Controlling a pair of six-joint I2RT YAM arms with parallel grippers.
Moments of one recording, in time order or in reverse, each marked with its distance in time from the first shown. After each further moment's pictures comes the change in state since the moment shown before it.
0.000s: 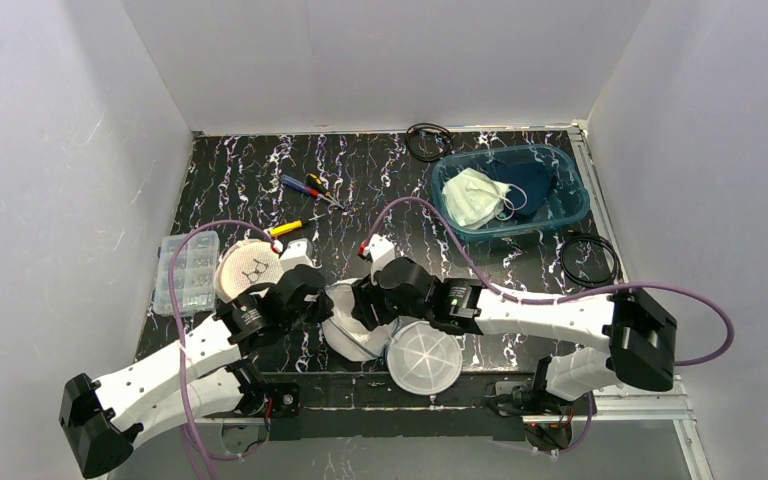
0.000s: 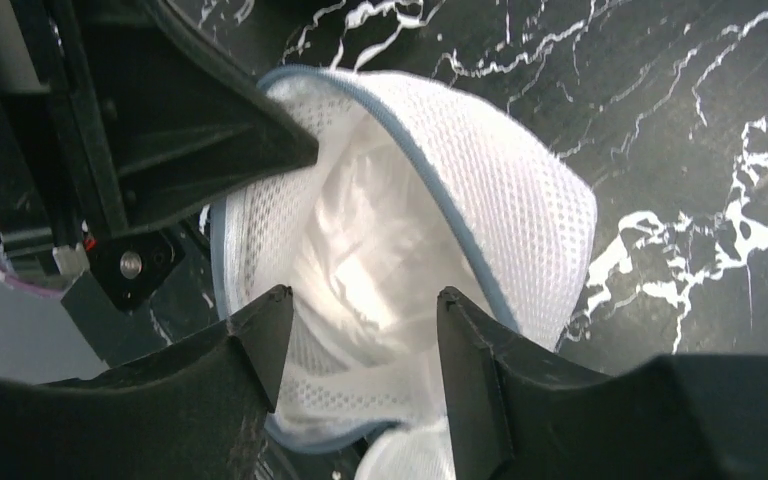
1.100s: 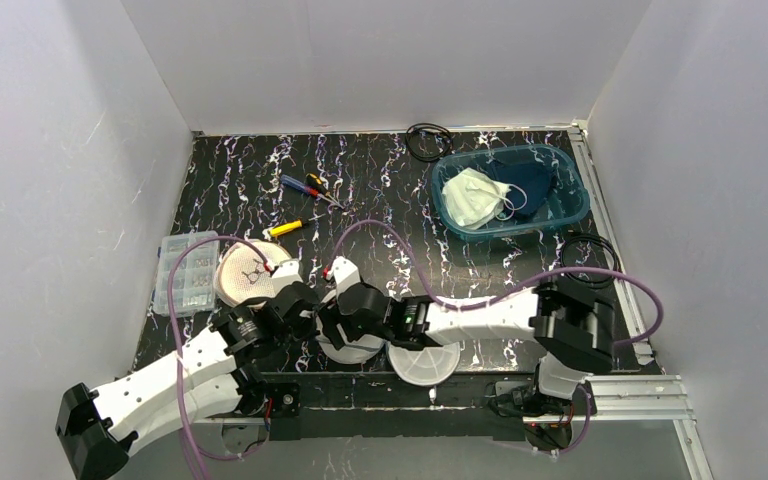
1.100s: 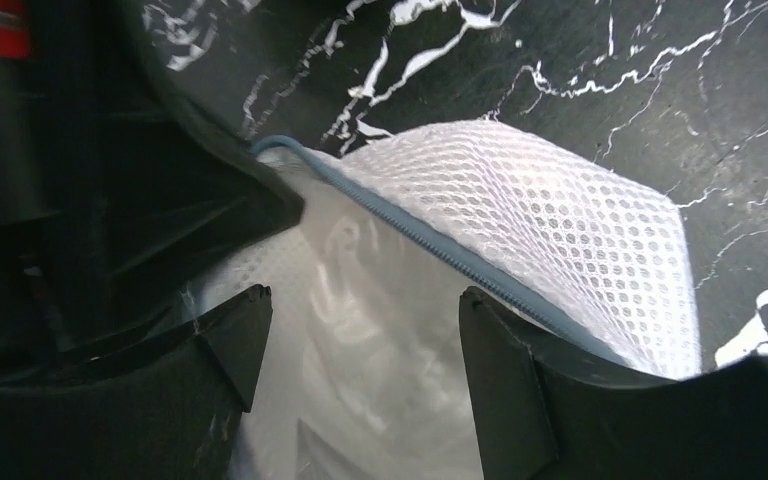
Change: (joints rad) left arm 0.000 -0.085 -0.113 -0.146 -0.016 -0.015; right arm 0.118 0.278 0.076 0.198 0.122 0.019
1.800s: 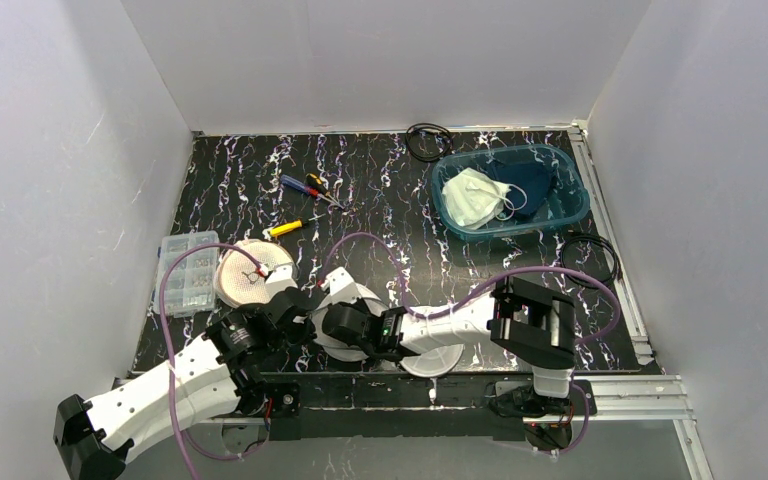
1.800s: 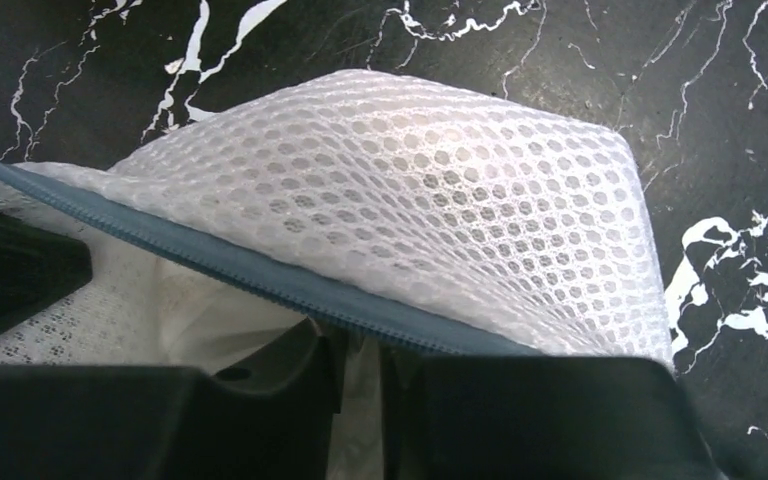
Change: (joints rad) left arm 0.000 -0.088 -0.045 -0.012 0.011 -0.035; right arm 0.050 0.207 0.076 -0.089 0.298 0.048
